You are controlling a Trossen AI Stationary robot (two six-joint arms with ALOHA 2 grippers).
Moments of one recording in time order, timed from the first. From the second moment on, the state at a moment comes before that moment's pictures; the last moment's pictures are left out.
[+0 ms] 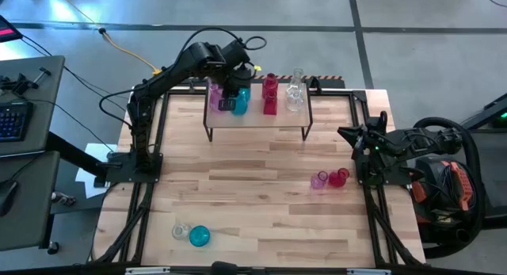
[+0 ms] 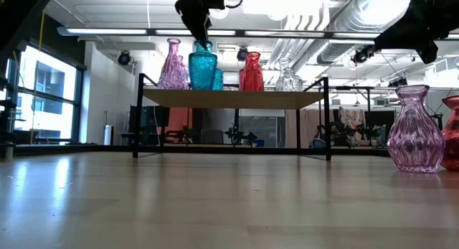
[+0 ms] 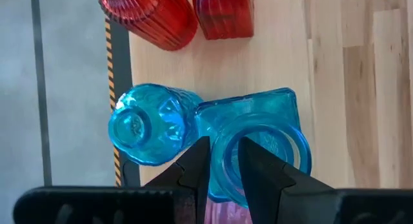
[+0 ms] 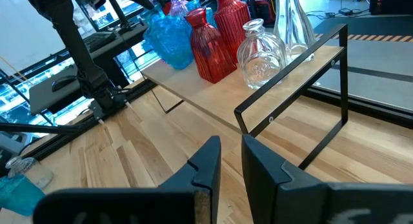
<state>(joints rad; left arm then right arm) 0.48 1.94 2.25 -1.45 -0.04 0.59 0.26 0.14 0.49 -0.67 0.72 0.60</state>
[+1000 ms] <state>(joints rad) 0.50 1.94 2.25 -1.38 -0.04 0.63 0.26 0.14 0.49 -0.67 0.72 0.60</state>
